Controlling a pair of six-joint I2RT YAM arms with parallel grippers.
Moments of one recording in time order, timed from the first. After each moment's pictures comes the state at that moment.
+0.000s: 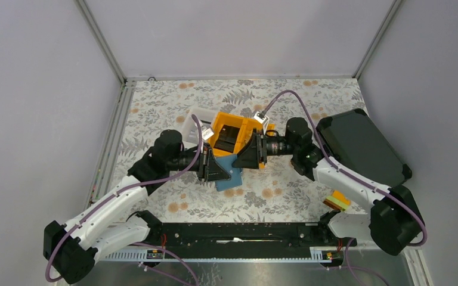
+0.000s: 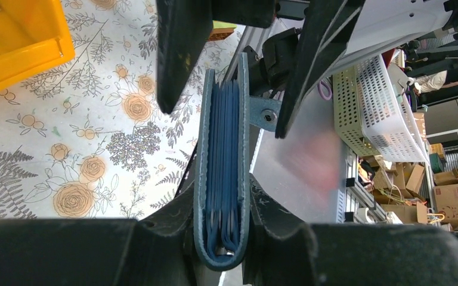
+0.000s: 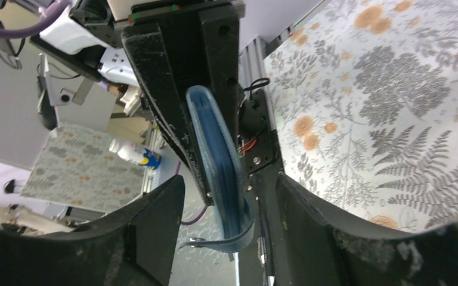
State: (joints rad) left arm -0.64 0.92 0.73 -0.18 0.79 -0.51; right arm 0.62 1.23 0.75 0.38 -0.95 0.72
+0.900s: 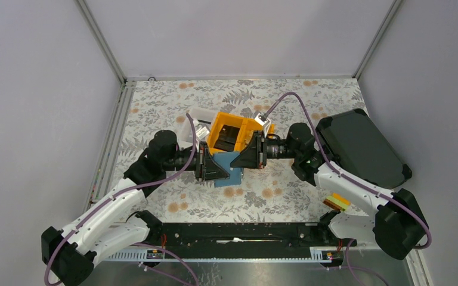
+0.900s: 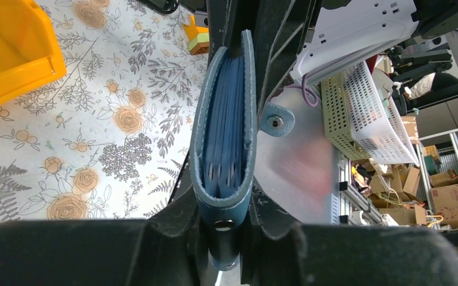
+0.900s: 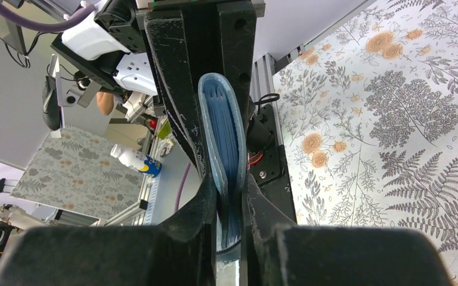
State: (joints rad) left arm -0.62 0.88 0.73 -0.16 0.81 -0.53; right arm 0.67 1.19 0.71 0.50 -0.91 0.77
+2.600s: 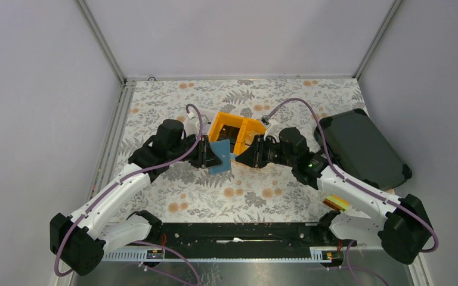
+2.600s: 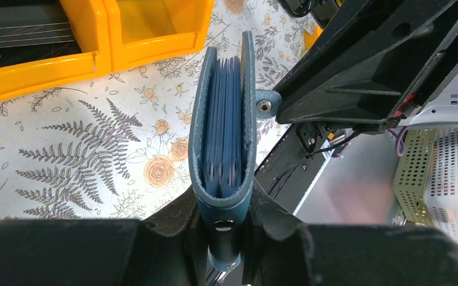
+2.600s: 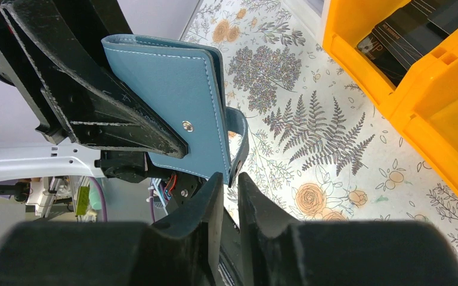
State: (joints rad) left arm -0.54 1.03 0.86 -0.42 0.55 -0.45; right arm 0.73 1.13 0.72 0.07 -0.38 0.69
